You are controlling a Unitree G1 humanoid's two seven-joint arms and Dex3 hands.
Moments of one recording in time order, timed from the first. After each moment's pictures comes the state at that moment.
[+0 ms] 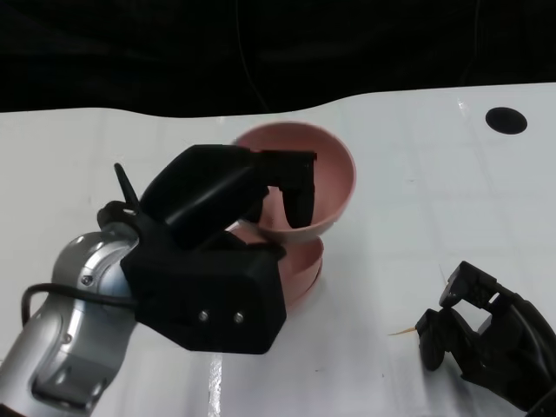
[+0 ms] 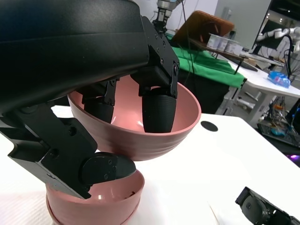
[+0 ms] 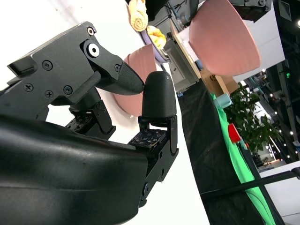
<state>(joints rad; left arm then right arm) -0.39 0.30 -0.32 -0.21 0.51 0.01 -0.35 -0.08 0.00 -0.19 0.44 0.48 -0.04 0.72</state>
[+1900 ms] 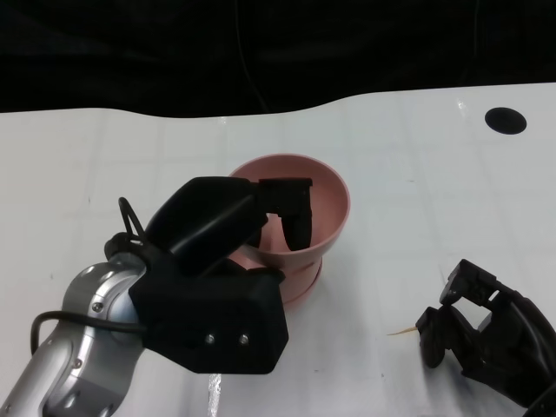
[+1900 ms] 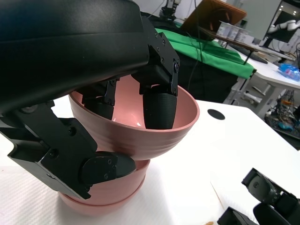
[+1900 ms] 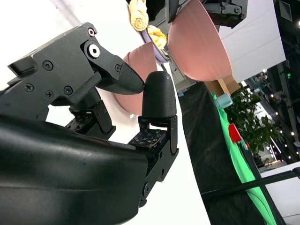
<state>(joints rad) -0.32 0.27 -0.33 -0.17 0.54 -0.01 -0.31 -0.11 -0.01 -0.19 0.48 0.47 -0.05 0.73</state>
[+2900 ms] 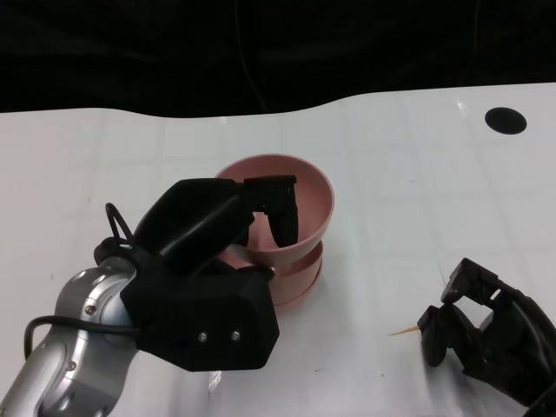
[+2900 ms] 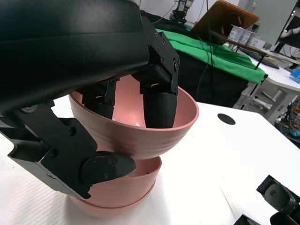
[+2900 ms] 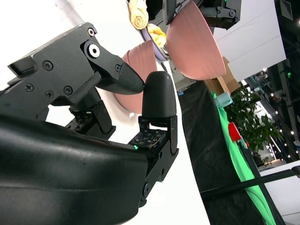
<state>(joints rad) -0.30 0.27 -0.31 -0.14 0.54 -0.03 -0.27 -0.11 -0.01 -0.20 0.49 0.47 -0.05 0.73</state>
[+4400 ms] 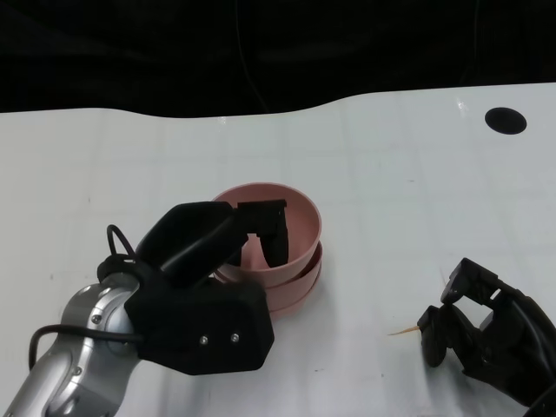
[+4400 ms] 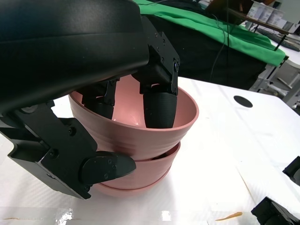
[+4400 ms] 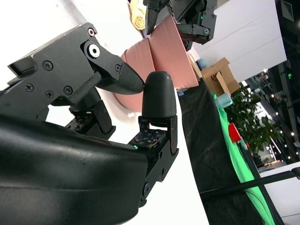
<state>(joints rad) -0.29 0.27 -0.32 -0.02 0.55 -0.06 -0.25 -0.11 -0.01 -0.20 0.48 0.47 -0.05 0.73</state>
